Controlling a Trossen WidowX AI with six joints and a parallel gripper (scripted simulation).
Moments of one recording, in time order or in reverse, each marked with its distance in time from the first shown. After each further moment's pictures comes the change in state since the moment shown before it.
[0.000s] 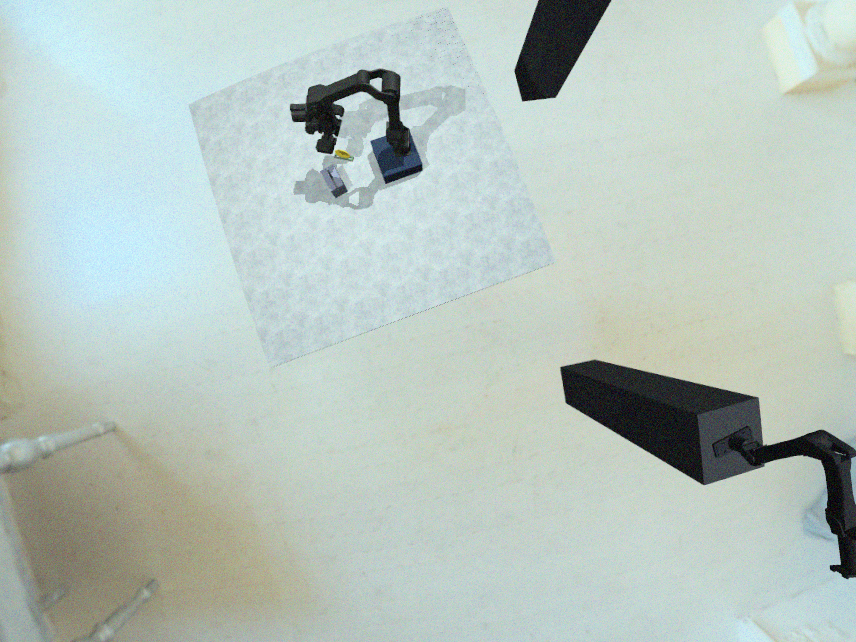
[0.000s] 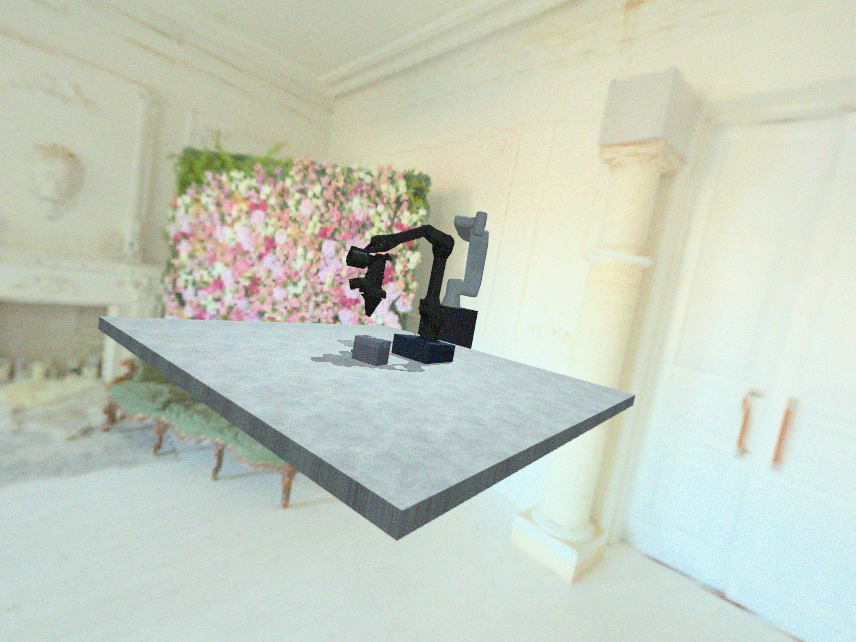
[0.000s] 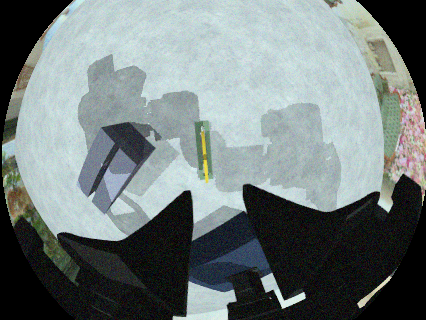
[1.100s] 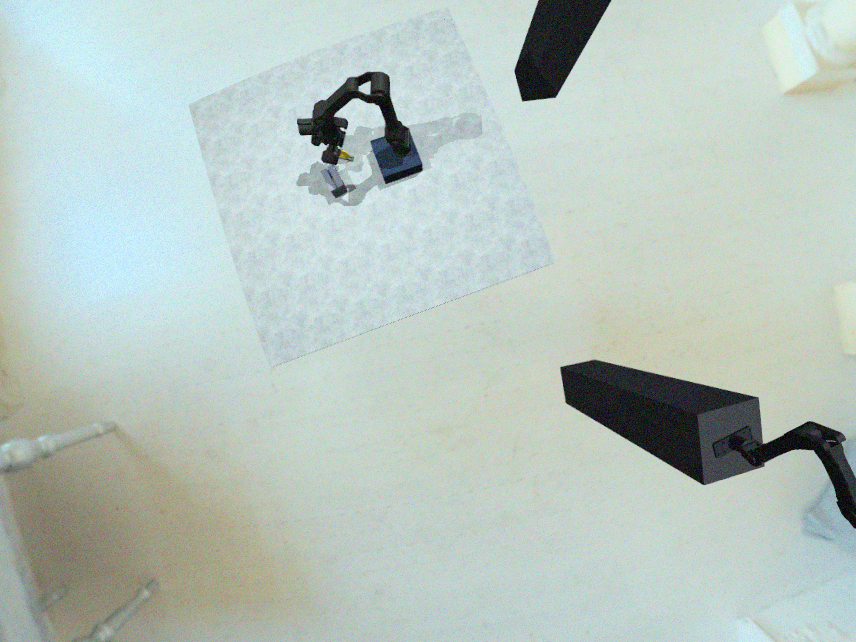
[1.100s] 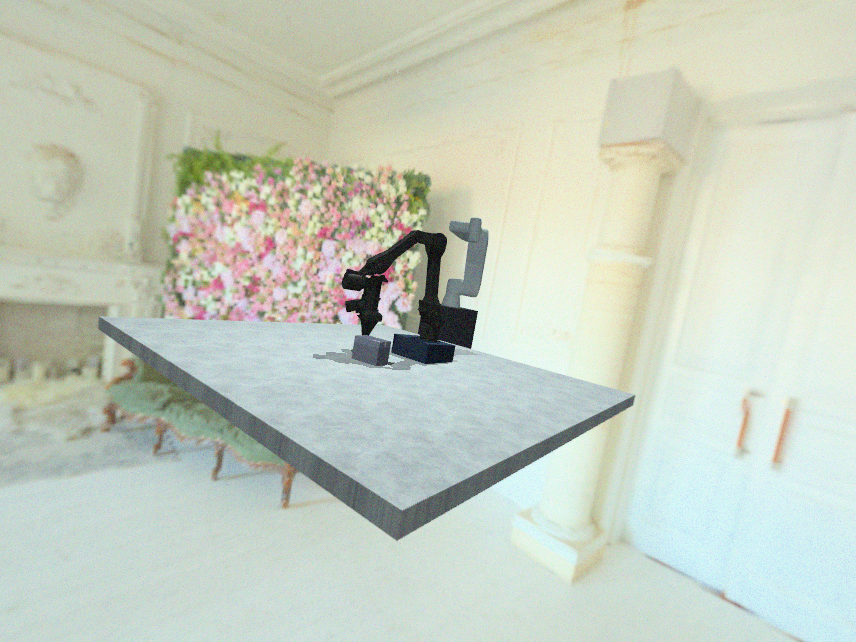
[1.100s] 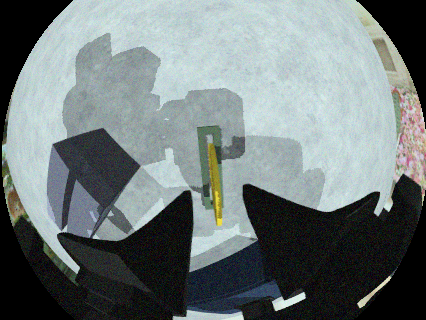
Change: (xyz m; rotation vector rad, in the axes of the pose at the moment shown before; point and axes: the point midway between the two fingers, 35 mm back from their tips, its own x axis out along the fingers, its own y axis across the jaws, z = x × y) arm 0.076 0.005 0.000 0.003 0.008 0.001
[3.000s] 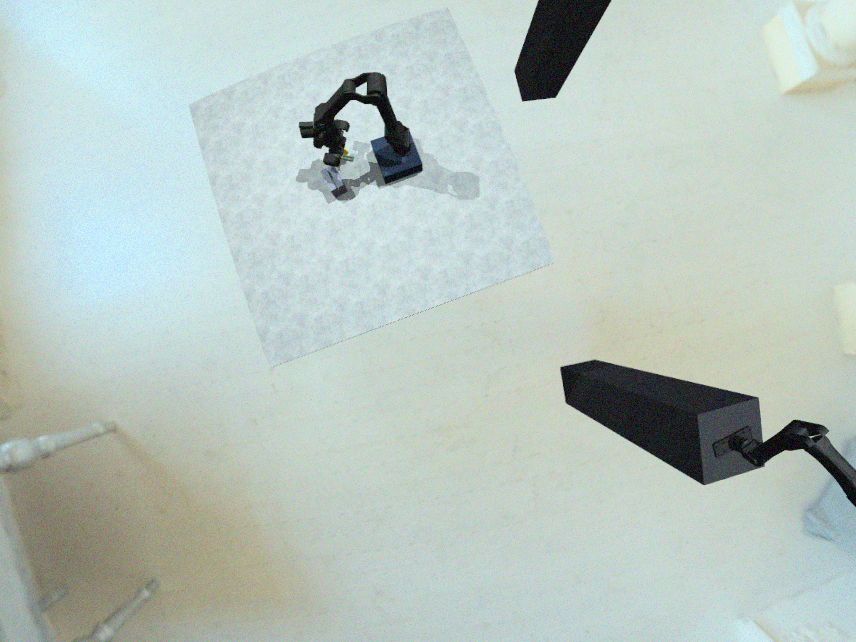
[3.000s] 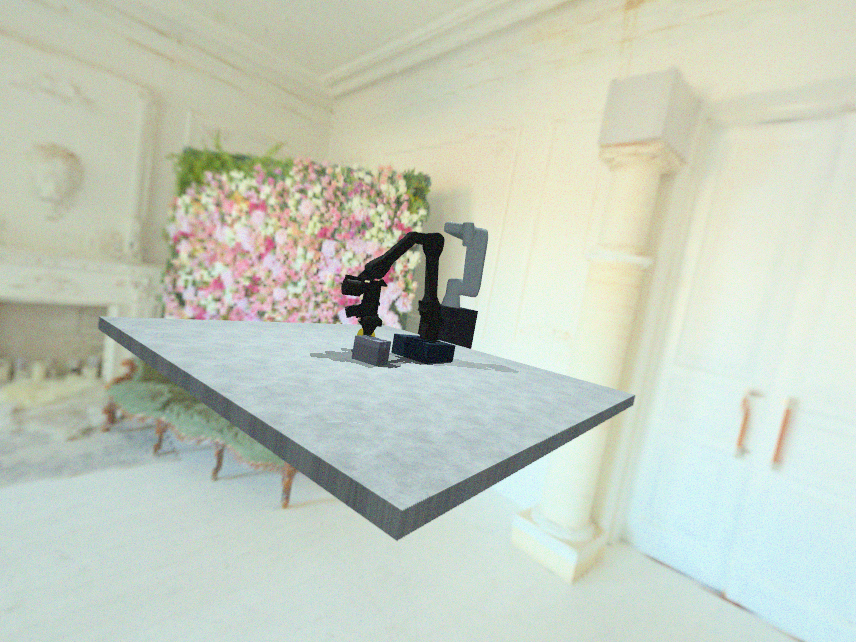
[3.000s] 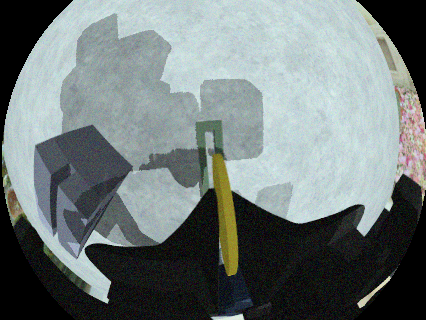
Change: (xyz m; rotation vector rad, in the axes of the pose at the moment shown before) arm 0.017 0.000 -0.004 0.000 0.025 -0.002
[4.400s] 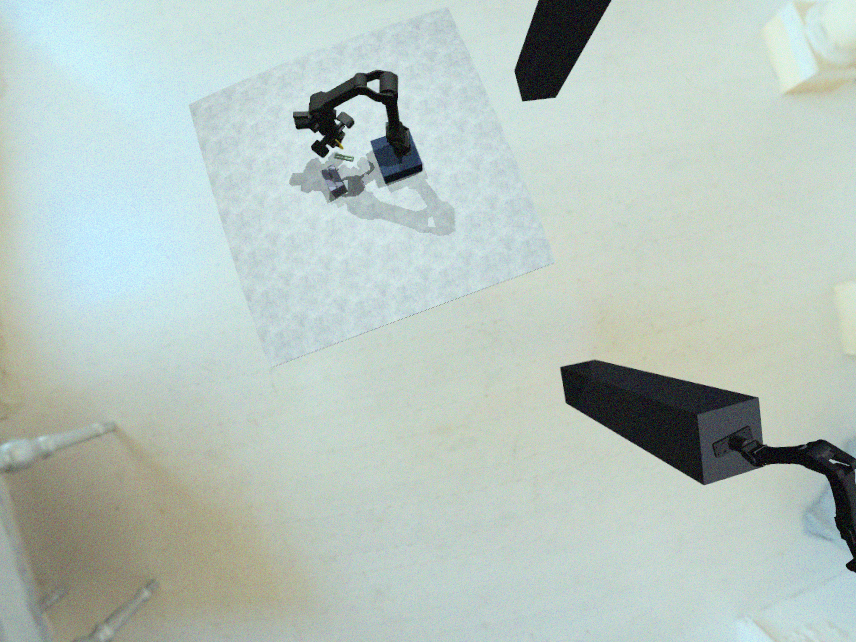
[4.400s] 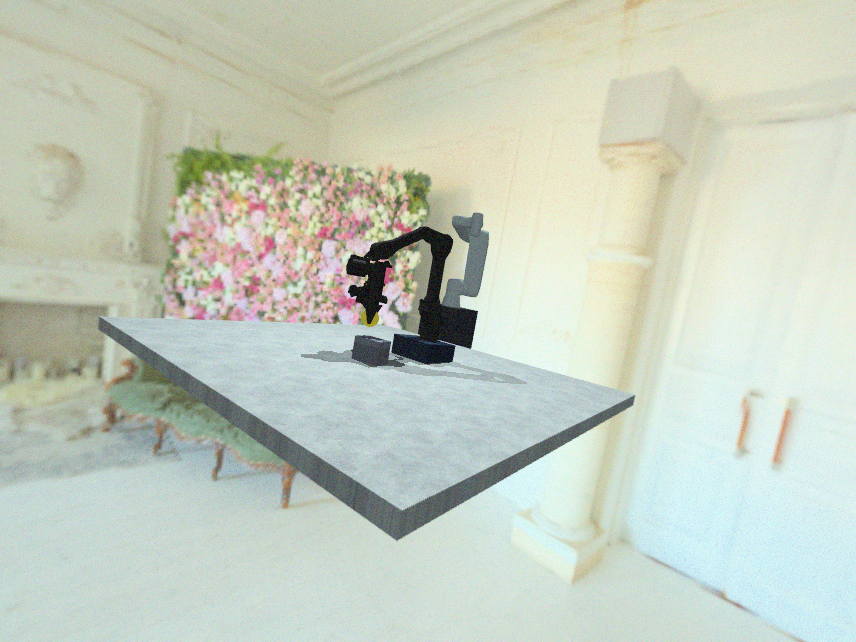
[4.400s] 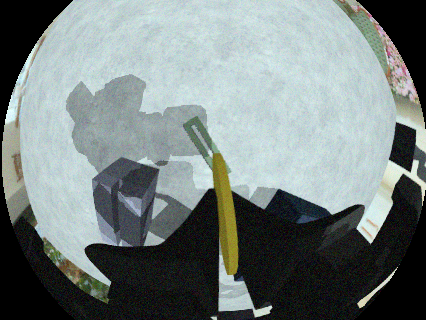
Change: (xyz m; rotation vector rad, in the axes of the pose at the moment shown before) arm -0.067 0.002 -0.005 0.470 -0.013 0.005
